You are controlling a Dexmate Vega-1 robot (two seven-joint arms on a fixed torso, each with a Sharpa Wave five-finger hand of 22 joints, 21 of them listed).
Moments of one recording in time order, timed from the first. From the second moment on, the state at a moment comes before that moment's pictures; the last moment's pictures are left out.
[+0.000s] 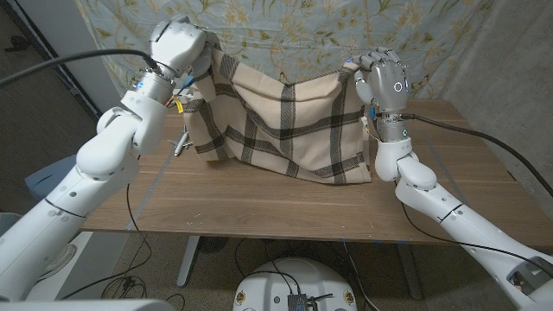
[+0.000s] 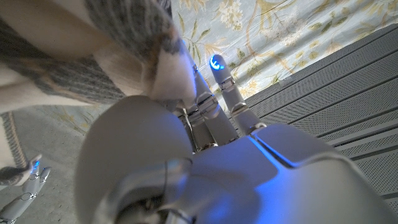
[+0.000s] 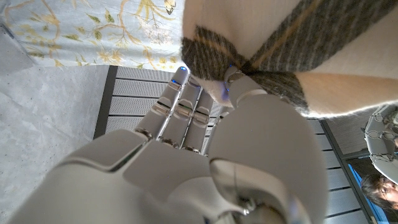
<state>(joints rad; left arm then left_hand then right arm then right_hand) 1.02 0.86 0.09 -2.17 1.11 0.21 0.23 1.09 0.18 0.61 -0.05 0.22 0.83 -0.05 0.44 0.49 0.86 -0.11 0.41 0.41 1.16 -0.23 0.53 0.61 0.41 -0.02 1.25 0.23 -0.83 -0.63 -0.50 -1.72 -0.91 -0.15 -0.99 1.10 0.16 0.38 -0.12 0.22 0.95 -0.09 0.48 0.23 0.89 -0.03 0.65 0.40 0.83 -0.10 0.59 0.67 0.56 -0.02 0.40 0.20</state>
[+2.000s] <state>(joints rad) 0.26 0.76 0.80 -1.47 1.38 0.35 0.06 1.08 0.18 0.64 -0.06 0.19 0.84 -0.08 0.38 0.43 0.87 -0.10 0.41 0.42 1.19 -0.23 0.49 0.56 0.43 -0.04 1.31 0.19 -0.24 -0.46 -0.92 -1.01 -0.80 -0.18 -0.91 1.09 0.16 0.39 -0.13 0.22 0.93 -0.11 0.50 0.22 0.89 -0.05 0.64 0.39 0.83 -0.11 0.56 0.69 0.55 -0.02 0.41 0.20</state>
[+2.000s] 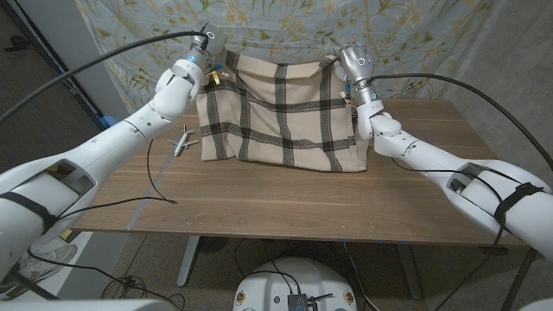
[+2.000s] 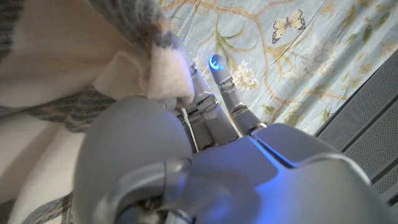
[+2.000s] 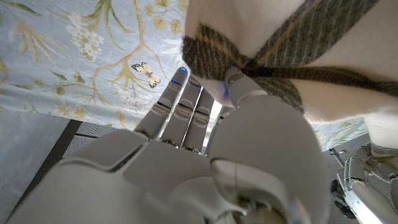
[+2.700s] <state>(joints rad) 0.12 0.67 0.98 -1.26 1.49 0.40 -0.01 1.06 0.13 0.62 -0.13 0.17 0.74 -0.14 0.26 0.36 0.88 -0.20 0.28 0.47 1.11 -0.21 0.39 0.48 0.39 -0.04 1.33 0.18 -0.14 -0.40 -1.04 -0.87 -0.77 -0.23 -0.82 1.07 0.15 0.42 -0.13 0.21 0.81 -0.16 0.42 0.20 0.75 -0.07 0.55 0.34 0.73 -0.08 0.44 0.65 0.51 -0.01 0.41 0.20</state>
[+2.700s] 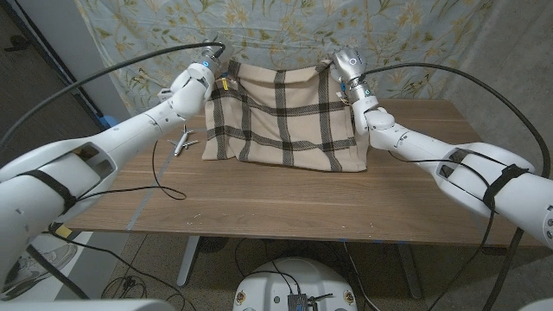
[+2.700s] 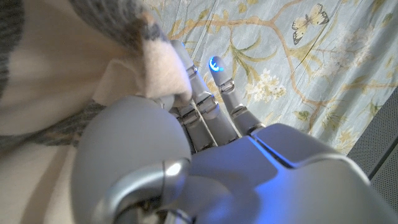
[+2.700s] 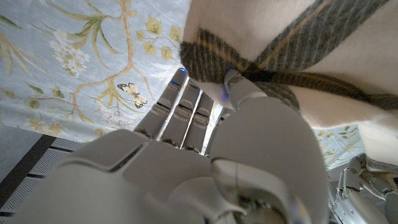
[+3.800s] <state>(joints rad) 0.06 0.60 1.18 -1.02 1.75 0.69 0.03 1.07 0.11 0.41 -0.11 0.17 0.63 -0.20 0.20 0.23 0.71 -0.20 0.21 0.33 0.93 -0.13 0.25 0.41 0.31 -0.04 1.21 0.17 -0.12 -0.41 -1.10 -0.96 -0.80 -0.41 -0.58 0.98 0.13 0.43 -0.11 0.20 0.66 -0.17 0.30 0.19 0.55 -0.10 0.40 0.28 0.62 -0.06 0.32 0.59 0.46 0.01 0.40 0.19</state>
